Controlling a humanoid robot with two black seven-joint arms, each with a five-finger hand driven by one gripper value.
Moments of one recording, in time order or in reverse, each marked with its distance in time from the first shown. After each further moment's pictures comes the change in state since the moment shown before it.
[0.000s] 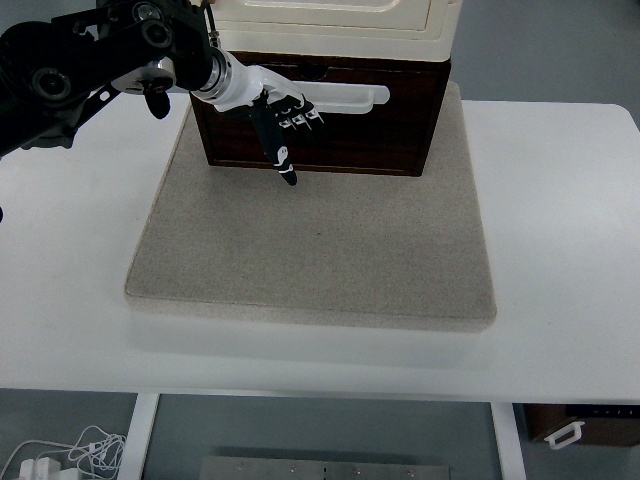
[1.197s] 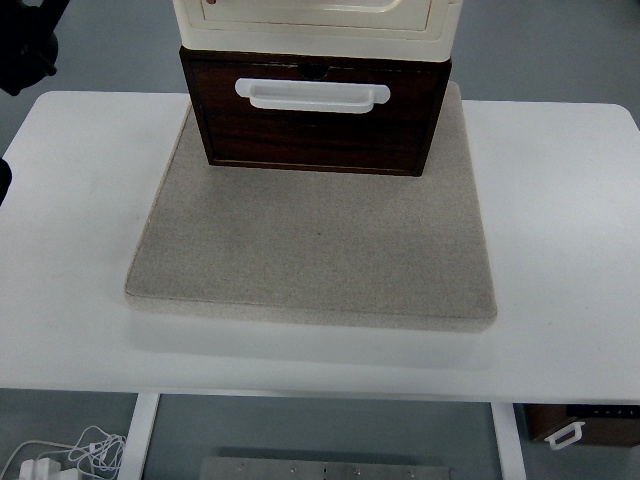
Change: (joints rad) left arm 0.015 0.014 -0.622 -0.052 -0.168 -0.065 -0.111; right arm 0.000 0.000 0.000 0.000 0.000 0.000 0.000
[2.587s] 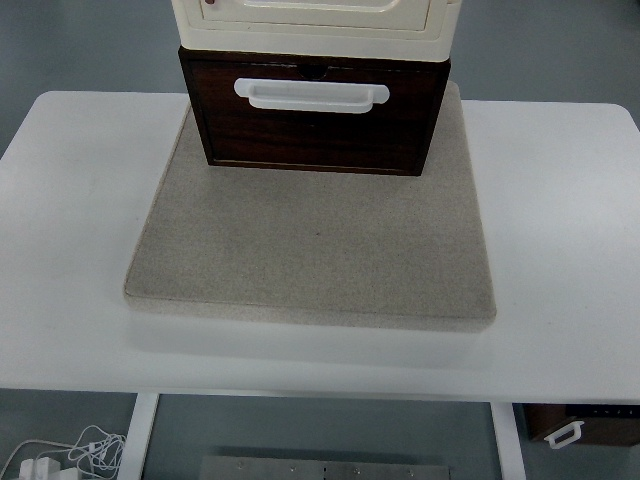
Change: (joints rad) left arm 0.012 0.126 -0.378 0.676 -0.291 0.442 -0.335; right arm 0.000 0.000 0.005 0.000 0.000 0.001 0.000
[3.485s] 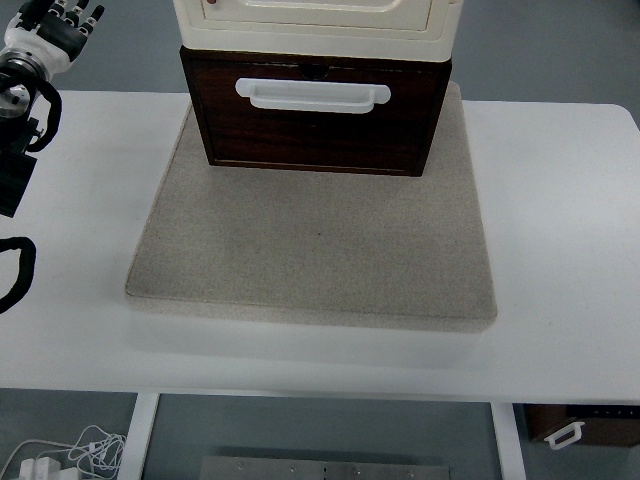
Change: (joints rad) left arm 0.286 -0.212 0.000 0.051 -0.231 0.056 -0.033; right arm -0.006 0.000 0.001 0.000 0.004 0.005 0.000
